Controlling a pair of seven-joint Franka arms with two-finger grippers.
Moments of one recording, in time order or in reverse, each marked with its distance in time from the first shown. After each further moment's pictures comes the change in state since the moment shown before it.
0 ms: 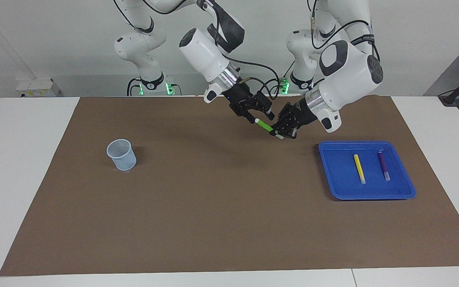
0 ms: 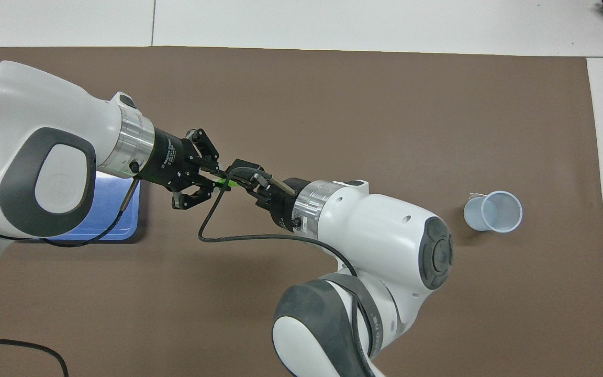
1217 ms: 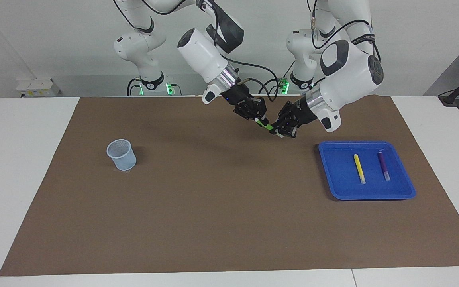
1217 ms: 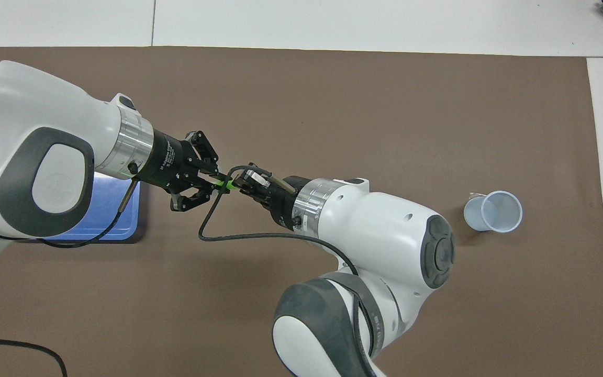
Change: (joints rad) left arm 0.001 -0.002 0.003 0.000 -0.001 -0.019 0.001; right arm -0.001 0.001 0.000 0.009 0.000 -0.005 0.000
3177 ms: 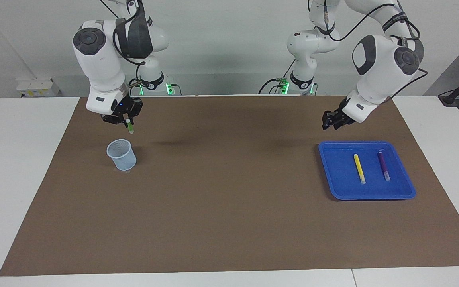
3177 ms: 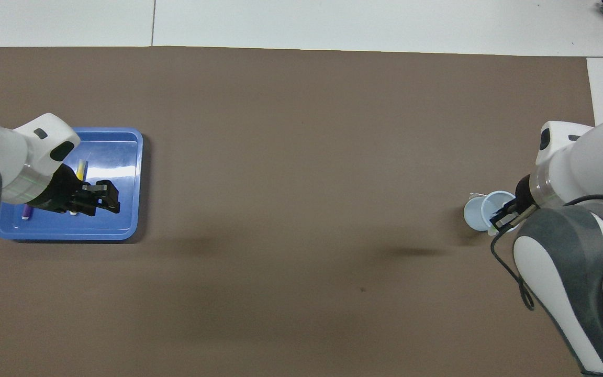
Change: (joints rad) left arm 0.237 -0.130 0.028 -0.151 0.461 -0.075 1.511; right arm -0.571 -0.196 -0.021 -0.051 -0.885 -0.929 -1.251
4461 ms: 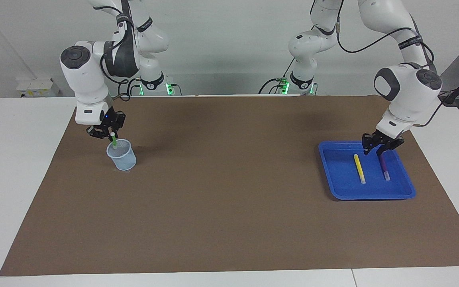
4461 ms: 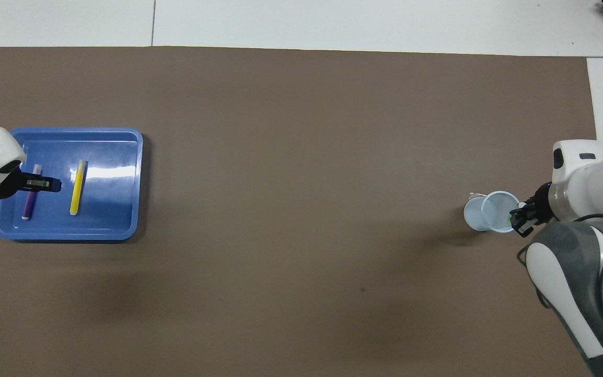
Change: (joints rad) left arm 0.198 0.164 0.001 -0.168 0.152 0.565 0.325; right arm -0.125 -0.044 0.012 -0.215 0.041 0.282 -0.131
